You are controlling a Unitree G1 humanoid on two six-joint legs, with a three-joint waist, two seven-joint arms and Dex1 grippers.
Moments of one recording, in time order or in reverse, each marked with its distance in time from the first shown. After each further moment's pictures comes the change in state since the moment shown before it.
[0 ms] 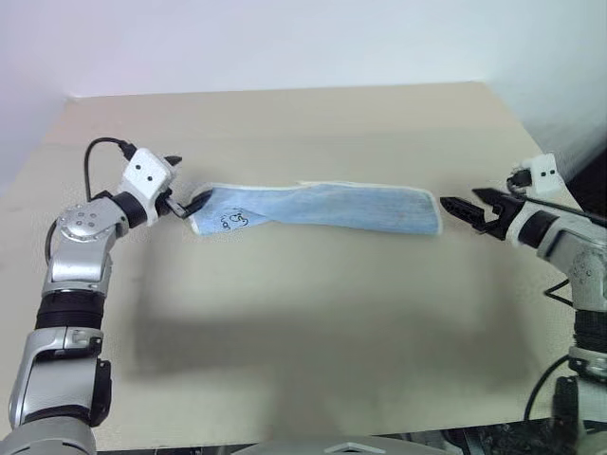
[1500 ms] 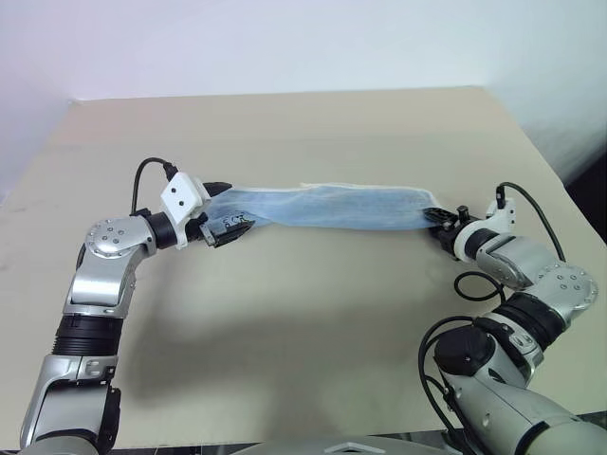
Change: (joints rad) left arm 0.111 -0.061 -0.038 -0.264 -0.069 0.144 -0.109; right arm -0.287 0.505 -0.689 0.112 0.327 0.357 -0.969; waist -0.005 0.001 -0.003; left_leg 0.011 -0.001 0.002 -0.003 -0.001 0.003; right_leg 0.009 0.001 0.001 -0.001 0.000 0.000
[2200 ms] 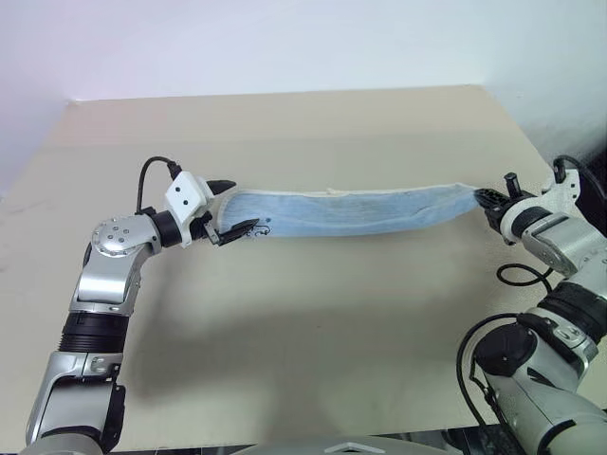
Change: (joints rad) left arm -0.016 -0.015 -0.012 0.022 0.002 -0.029 0.001; right arm 0.027 -0.249 0.234 0.062 -0.001 -0.143 0.170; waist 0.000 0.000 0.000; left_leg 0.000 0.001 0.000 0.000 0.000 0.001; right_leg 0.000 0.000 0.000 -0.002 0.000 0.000
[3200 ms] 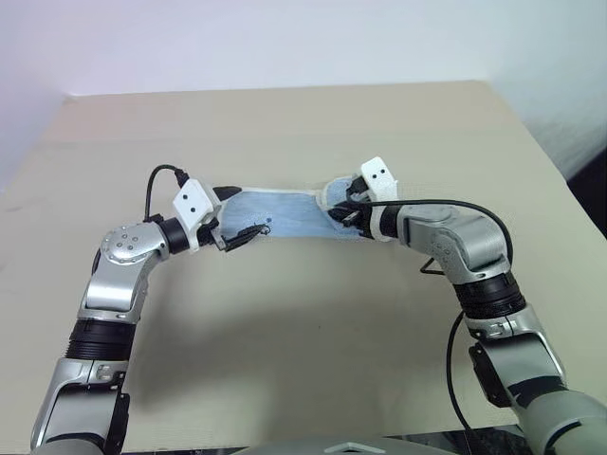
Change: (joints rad) left arm 0.049 -0.026 -0.006 -0.066 -0.014 0.025 0.037; right arm 0.007 -0.020 1.017 -0.195 -0.402 -0.295 0.675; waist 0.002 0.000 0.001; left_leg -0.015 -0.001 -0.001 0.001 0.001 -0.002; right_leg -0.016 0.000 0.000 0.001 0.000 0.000
